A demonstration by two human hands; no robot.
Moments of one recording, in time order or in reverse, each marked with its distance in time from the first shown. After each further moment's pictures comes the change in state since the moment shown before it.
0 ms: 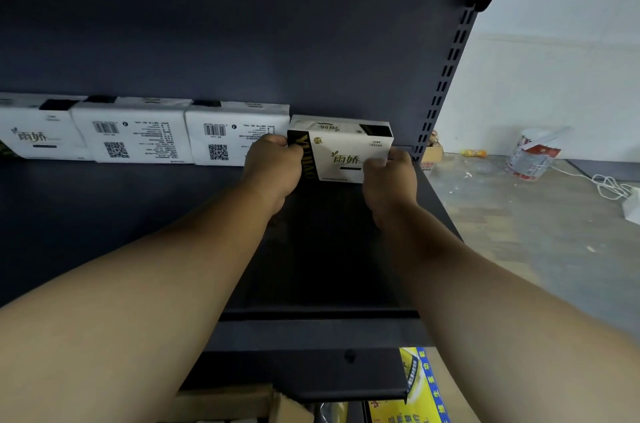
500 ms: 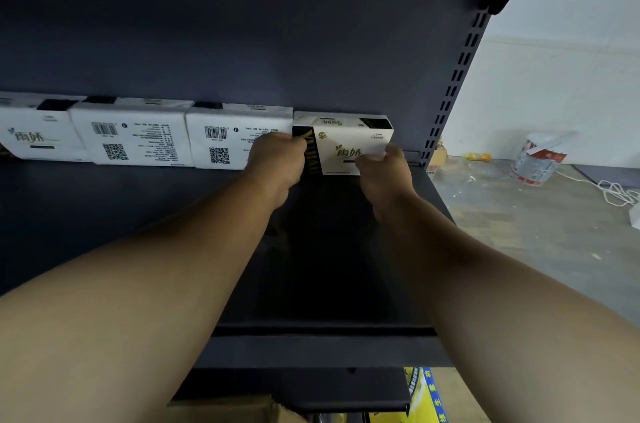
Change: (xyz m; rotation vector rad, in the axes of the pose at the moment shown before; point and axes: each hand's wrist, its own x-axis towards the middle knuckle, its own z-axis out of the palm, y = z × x) left_hand 0.011 0.013 0.002 -0.056 -0.065 -0.086; right_hand 0.014 -0.011 0.010 0.078 -0.163 0.013
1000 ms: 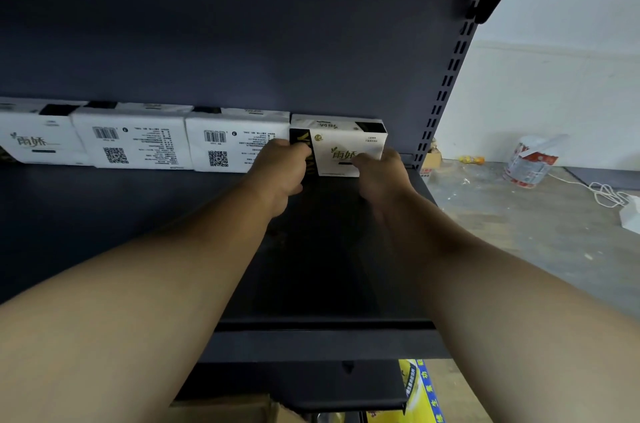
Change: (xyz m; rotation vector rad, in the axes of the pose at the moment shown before) left_hand -0.025 0.009 0.000 -0.030 -0.099 -0.076; right_hand -0.011 -0.011 -0.006 0.017 -0.039 0.074
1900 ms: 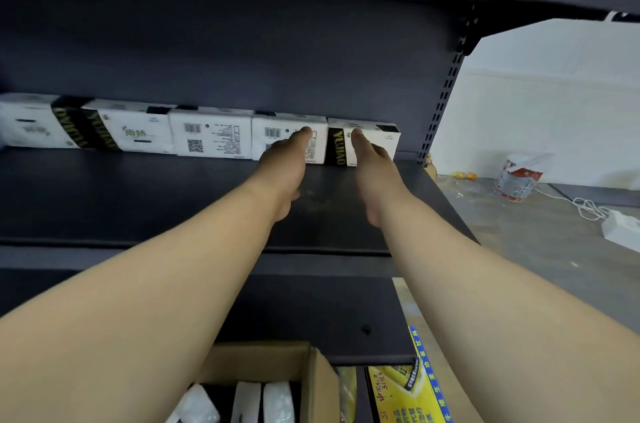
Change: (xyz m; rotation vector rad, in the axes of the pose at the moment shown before) left_hand -0.124 0.001 -0.094 -0.075 -0.023 0.034; right_hand -0.165 -0.038 0.034 0.067 -0.094 -0.014
